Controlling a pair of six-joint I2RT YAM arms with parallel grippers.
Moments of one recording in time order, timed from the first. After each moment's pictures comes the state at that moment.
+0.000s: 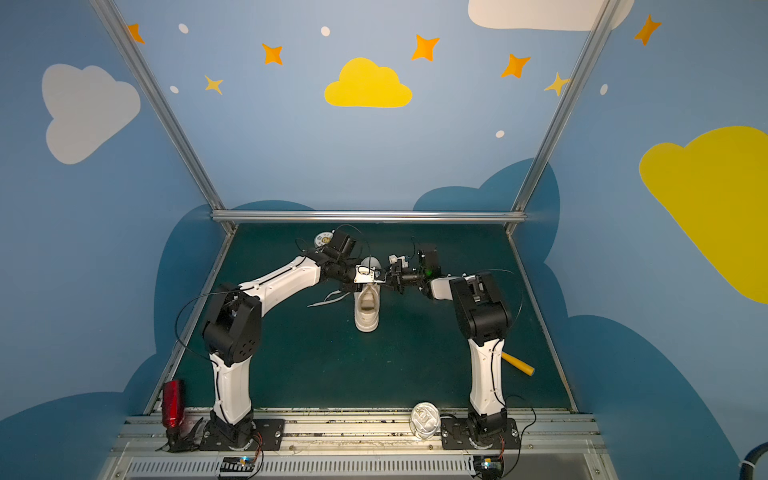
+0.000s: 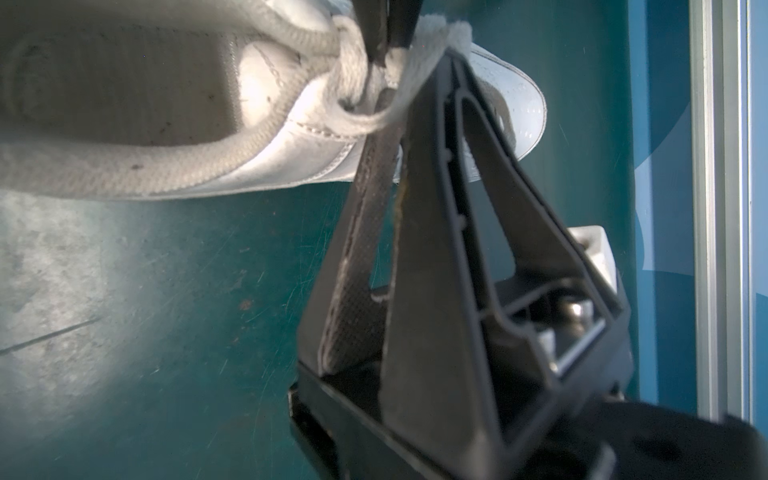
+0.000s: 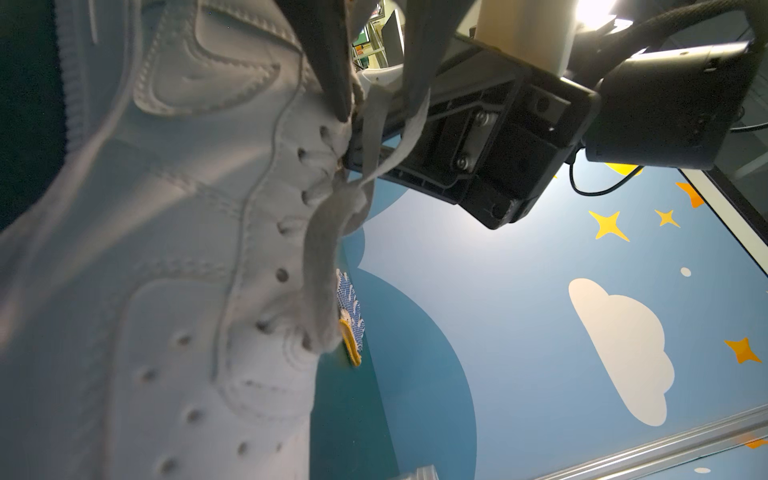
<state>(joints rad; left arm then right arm) -0.54 2.00 1.59 -0.56 0.28 1.14 0.34 2.13 1.20 0.48 -1.23 1.39</state>
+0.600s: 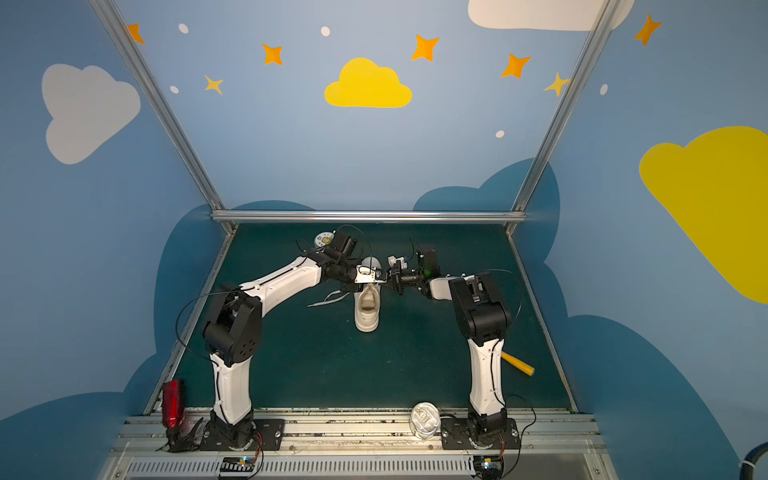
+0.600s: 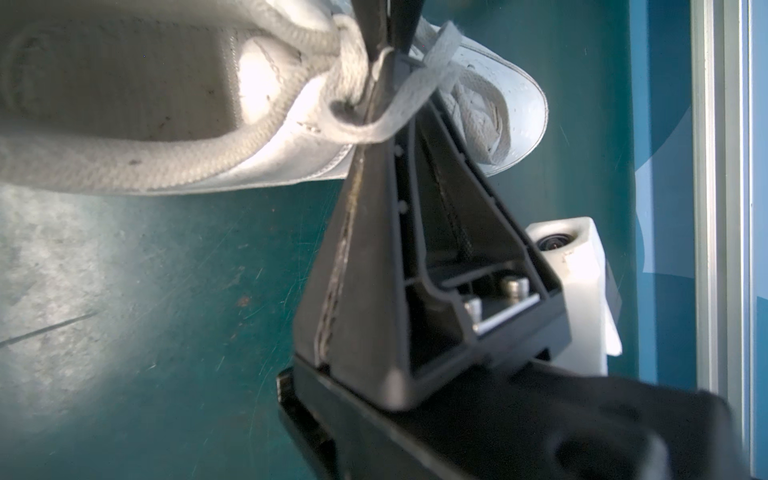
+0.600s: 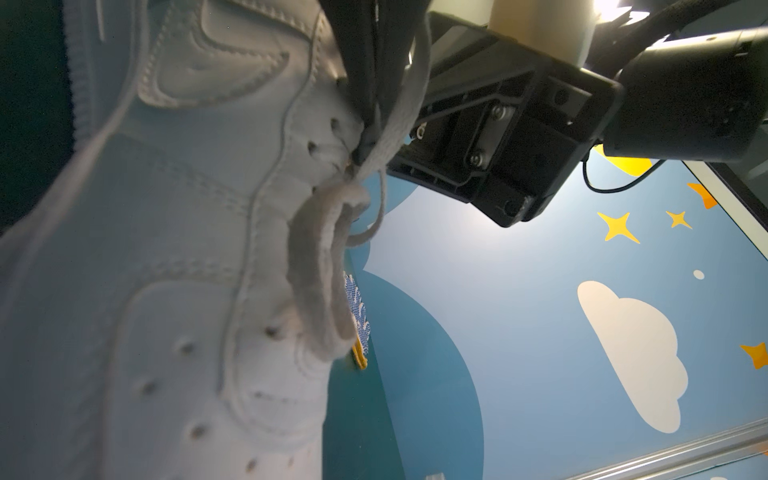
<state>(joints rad) -0.55 2.00 1.59 -0.56 0.26 1.13 0.35 2.13 1.21 0.45 -1.23 1.34</state>
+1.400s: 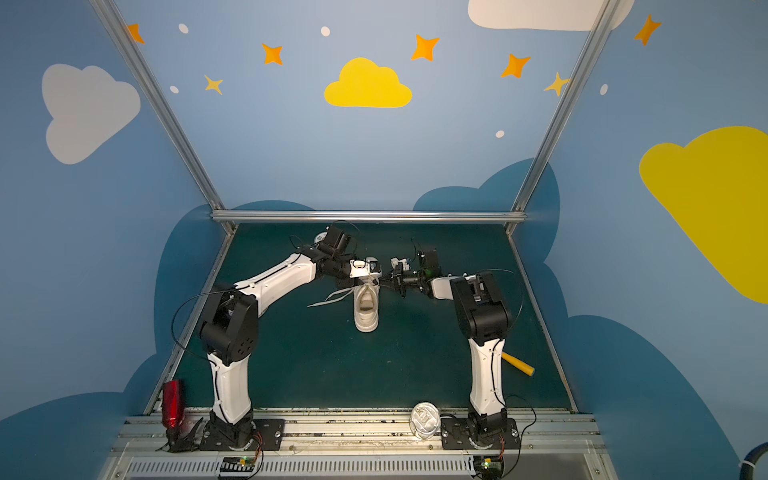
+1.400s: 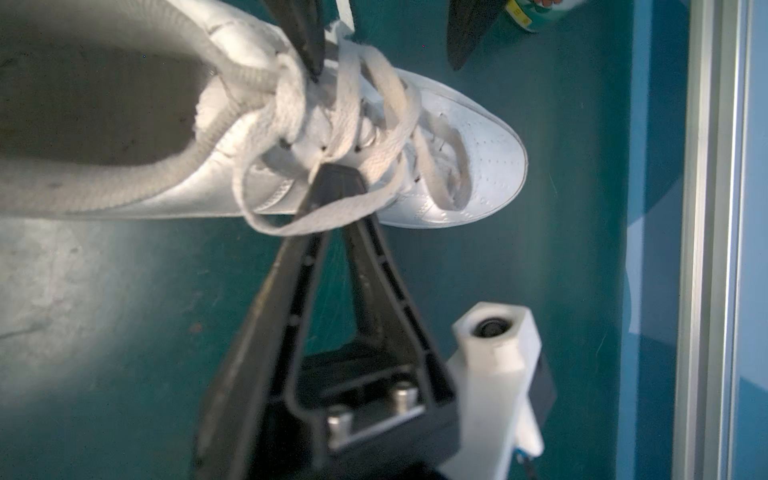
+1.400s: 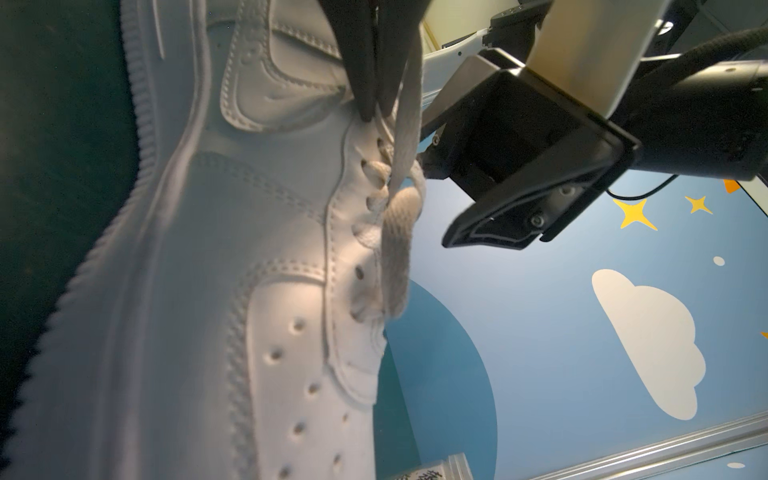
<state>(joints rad) -0.48 1.99 1.63 -0.59 0.25 1.00 0.34 2.13 1.21 0.36 -1.20 1.26</state>
